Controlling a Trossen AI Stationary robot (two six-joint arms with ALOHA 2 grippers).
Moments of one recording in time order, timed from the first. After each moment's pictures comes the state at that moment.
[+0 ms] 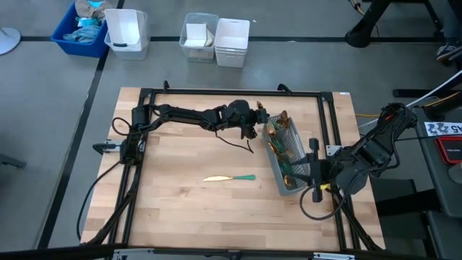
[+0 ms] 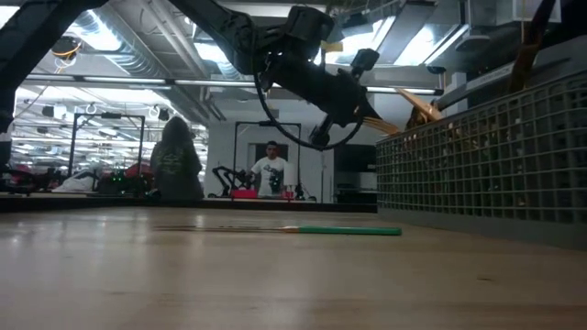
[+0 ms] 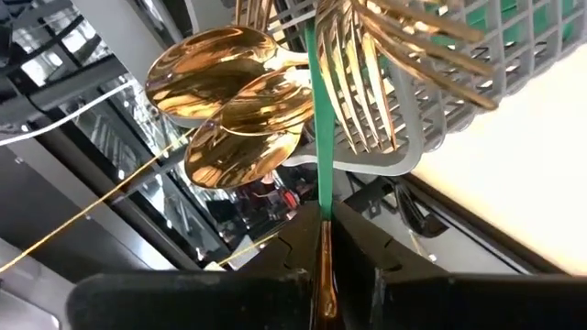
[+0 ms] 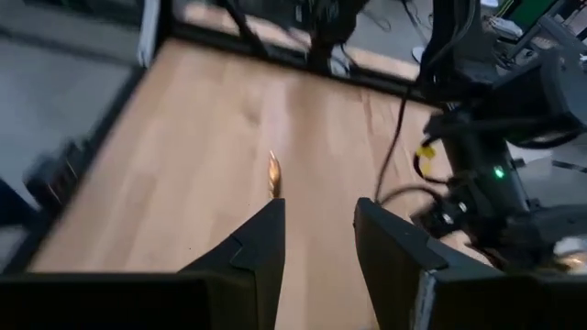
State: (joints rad) left arm 0.22 2.05 1.44 0.29 -0.16 2.02; right arm 0.76 1.12 1.28 -0.83 0.70 0.22
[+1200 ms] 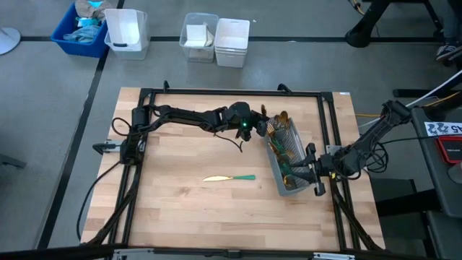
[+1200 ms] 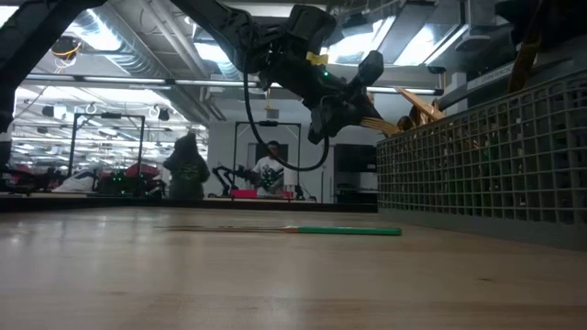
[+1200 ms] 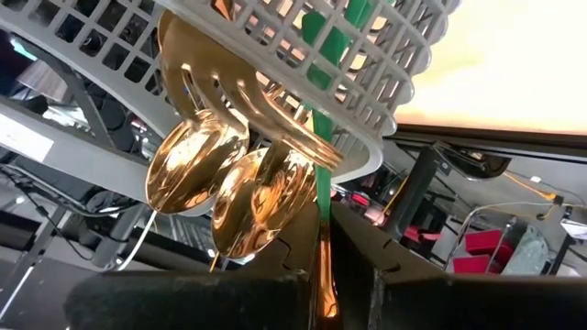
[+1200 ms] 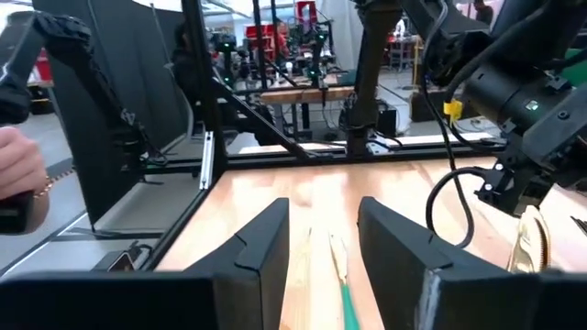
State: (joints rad) left arm 0.21 2.05 1.44 0.27 -0.16 2.57; right arm 0.76 0.56 0.22 0.36 0.66 0.10
